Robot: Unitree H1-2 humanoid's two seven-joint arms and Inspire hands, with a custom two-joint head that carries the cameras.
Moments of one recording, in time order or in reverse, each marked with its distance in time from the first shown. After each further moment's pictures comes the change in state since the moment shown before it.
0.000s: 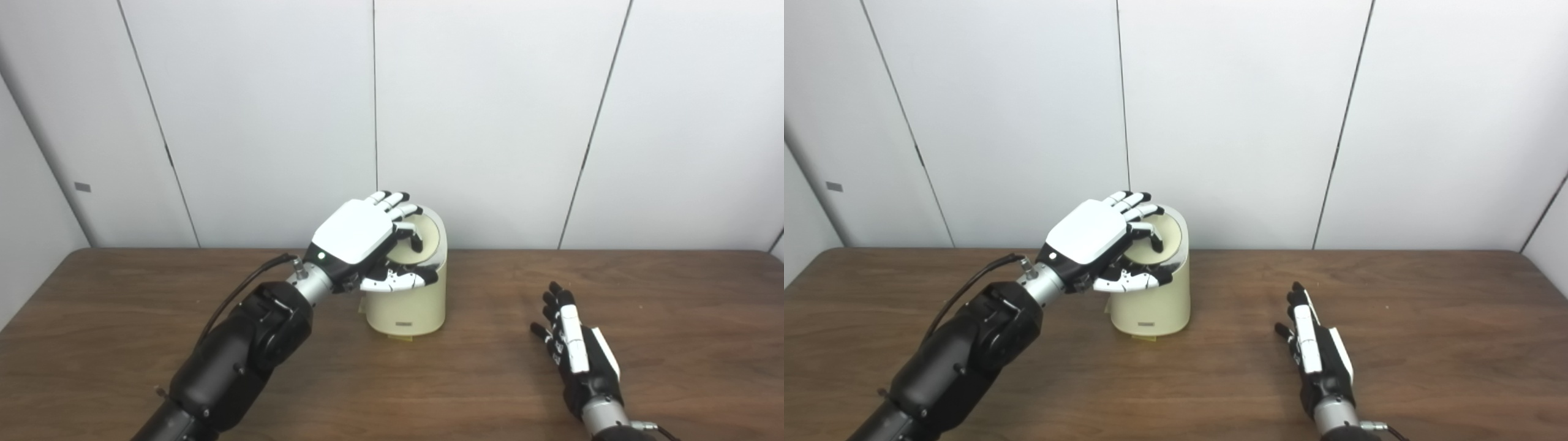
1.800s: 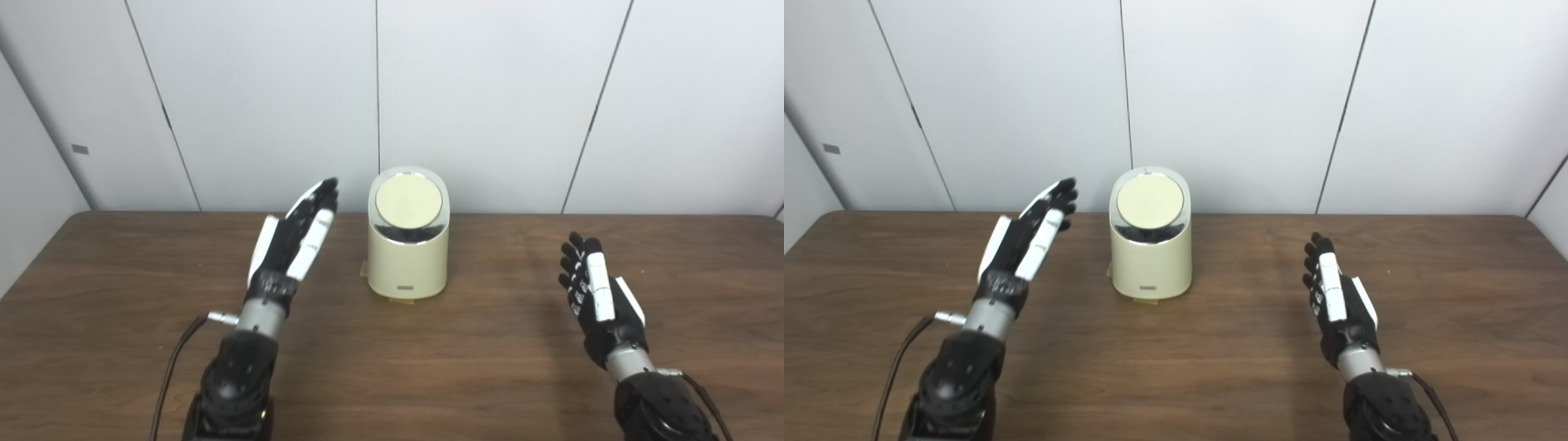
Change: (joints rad) left arm 0.462 -0.308 0.486 -0.437 -0.757 0.406 -0.037; right arm -0.032 -0.051 -0.045 -0.082 0.069 0.105 0.043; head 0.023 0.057
